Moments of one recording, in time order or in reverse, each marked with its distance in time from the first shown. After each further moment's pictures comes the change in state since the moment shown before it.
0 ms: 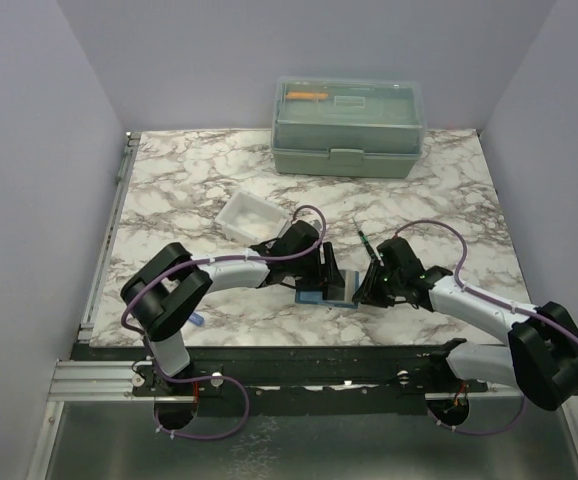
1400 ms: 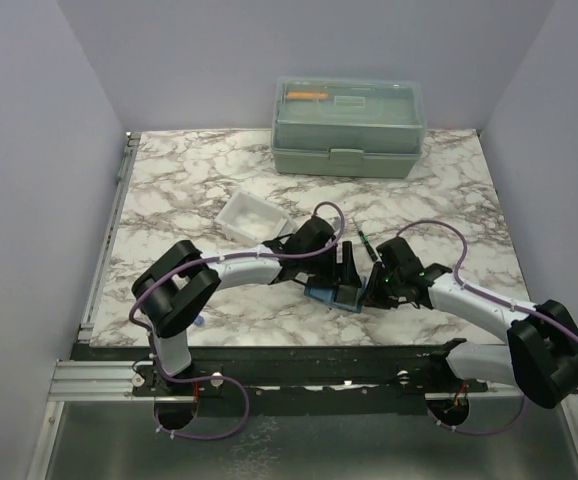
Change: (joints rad) left arm -0.055 0.078 0.134 -0.015 0.046 0.076; right arm -0.005 0.015 0.018 -0.068 0.033 -0.009
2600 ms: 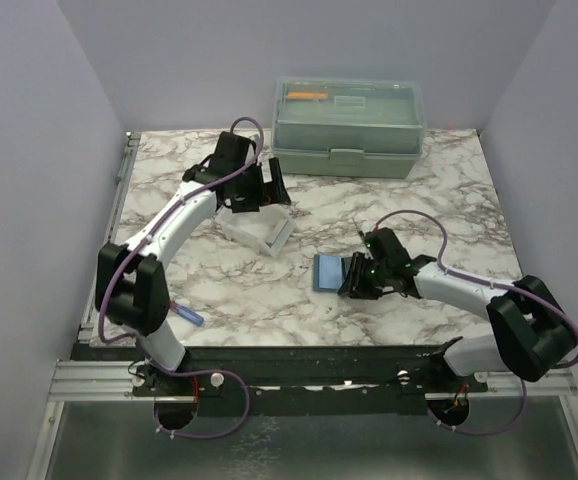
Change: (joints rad) left arm 0.533 -0.195 0.346 -0.568 -0.014 0.341; right arm 0.070 0.177 0.089 0.159 -0.135 -0.072
